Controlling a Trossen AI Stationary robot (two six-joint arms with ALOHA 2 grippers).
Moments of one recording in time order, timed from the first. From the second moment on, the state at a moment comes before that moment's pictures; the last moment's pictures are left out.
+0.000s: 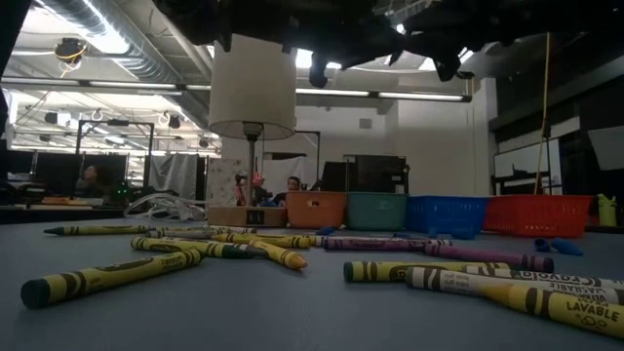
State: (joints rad) left arm -0.08 1.83 1.08 0.73 -0.38 -0.15; right arm -0.08 0.97 0.61 0.18 -0.14 0.18
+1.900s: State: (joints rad) left arm -0.12 1.72 1.08 -0.22 -0.20 -0.44; right arm -0.37 1.56 0.71 0.49 -0.18 0.31
